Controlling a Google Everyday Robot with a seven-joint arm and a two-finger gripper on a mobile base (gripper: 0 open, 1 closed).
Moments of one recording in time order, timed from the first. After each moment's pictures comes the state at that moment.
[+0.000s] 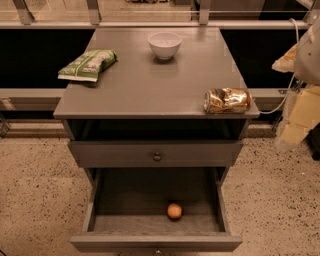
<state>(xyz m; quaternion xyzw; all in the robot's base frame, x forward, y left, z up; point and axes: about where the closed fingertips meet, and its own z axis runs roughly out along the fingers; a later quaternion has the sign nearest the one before) 0.438 -0.217 0.976 -0.60 0.78 -0.03 0.16</state>
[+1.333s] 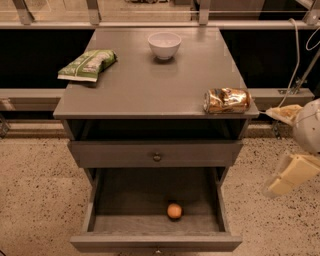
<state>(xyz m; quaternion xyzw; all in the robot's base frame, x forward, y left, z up) 0.409 -0.215 0.888 -0.59 0.76 0.04 0.26</state>
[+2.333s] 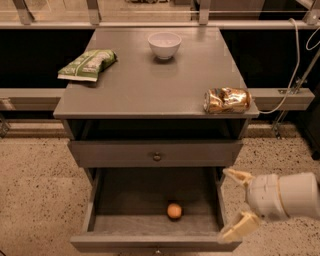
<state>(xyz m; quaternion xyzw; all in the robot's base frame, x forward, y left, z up) 0.387 -0.159 0.708 -0.55 0.73 0.23 0.34</state>
